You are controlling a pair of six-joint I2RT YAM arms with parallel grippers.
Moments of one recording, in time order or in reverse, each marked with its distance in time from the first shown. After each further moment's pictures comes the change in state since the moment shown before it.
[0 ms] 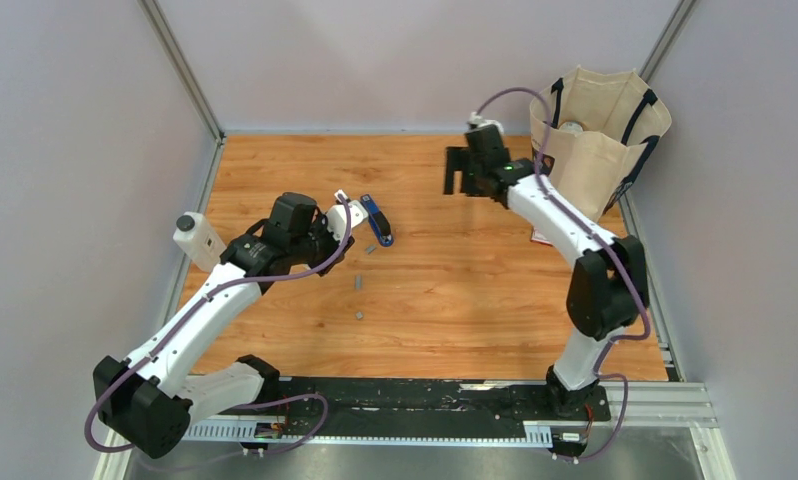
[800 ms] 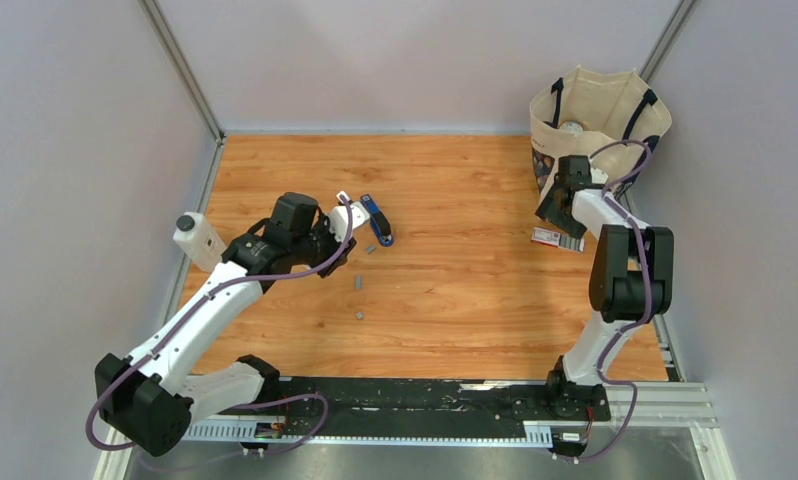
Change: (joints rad) left arm 0.000 0.008 0.000 -0.004 0.045 0.000; right arm -0.542 -0.021 -0.344 0.084 0.103 0.180
